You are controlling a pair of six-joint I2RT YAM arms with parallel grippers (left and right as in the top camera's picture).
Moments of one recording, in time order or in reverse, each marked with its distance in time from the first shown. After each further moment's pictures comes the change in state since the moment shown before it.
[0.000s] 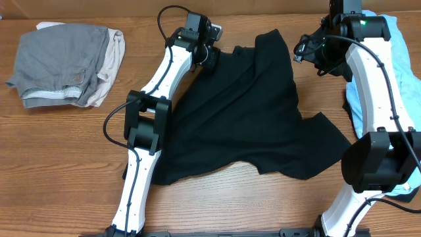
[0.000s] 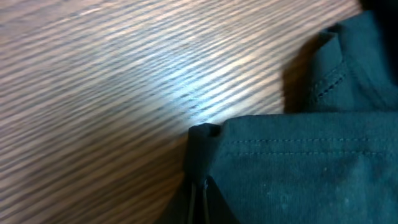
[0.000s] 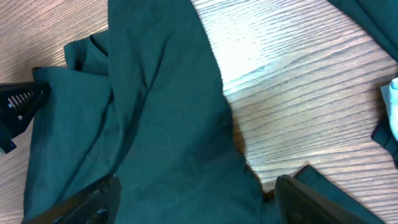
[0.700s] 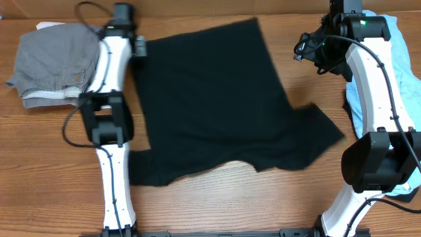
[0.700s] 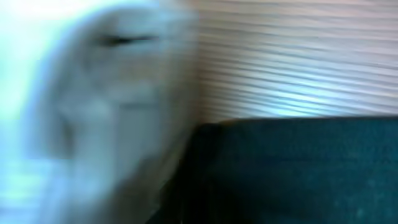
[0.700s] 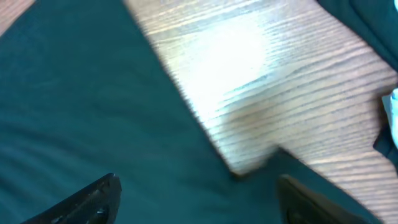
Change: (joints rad) left arm 0.369 0.035 0.147 -0.204 -0.407 -0.143; right arm 0.000 0.000 0.000 0.032 0.000 0.000
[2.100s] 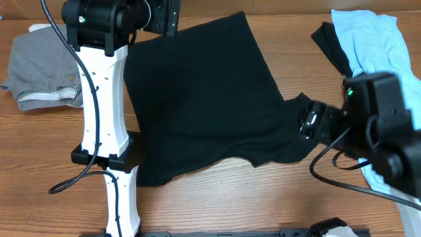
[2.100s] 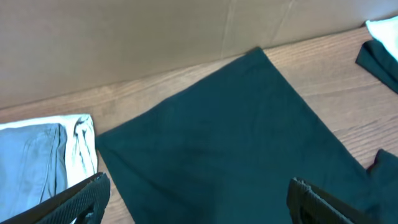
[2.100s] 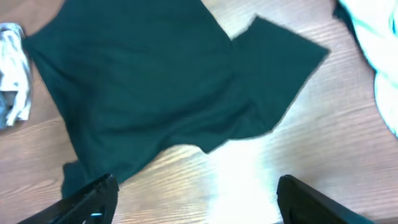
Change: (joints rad) left arm -0.262 -0.418 0.630 -0.711 0.210 0.129; right arm 0.302 -0.798 -0.301 -0.359 0.122 0.303
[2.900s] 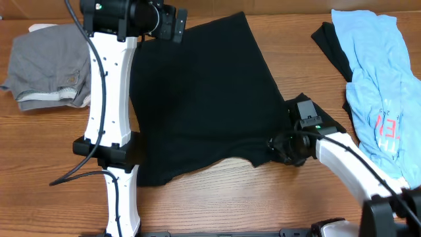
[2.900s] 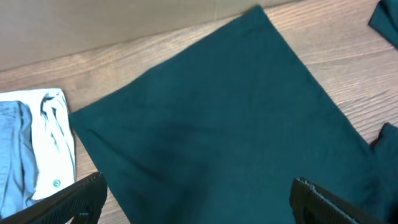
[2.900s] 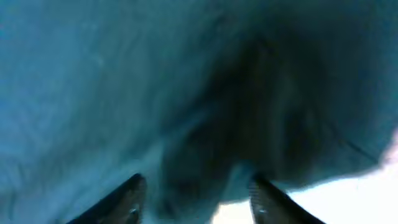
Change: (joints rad) left arm -0.007 0.000 -0.201 0.048 0.030 0.000; right arm -0.074 0.295 -0.874 0.842 -0.187 0.209
